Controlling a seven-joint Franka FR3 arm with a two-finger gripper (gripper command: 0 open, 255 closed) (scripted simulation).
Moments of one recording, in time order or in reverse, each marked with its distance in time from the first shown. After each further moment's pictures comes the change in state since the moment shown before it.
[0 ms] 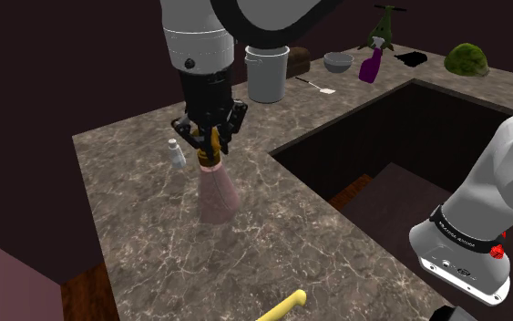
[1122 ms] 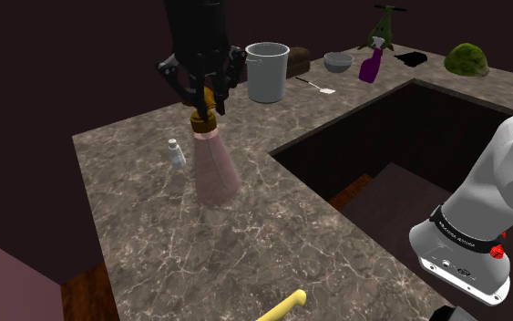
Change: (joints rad) arm 0.004 -0.009 0.004 0.222 0.008 -0.229 -0.008
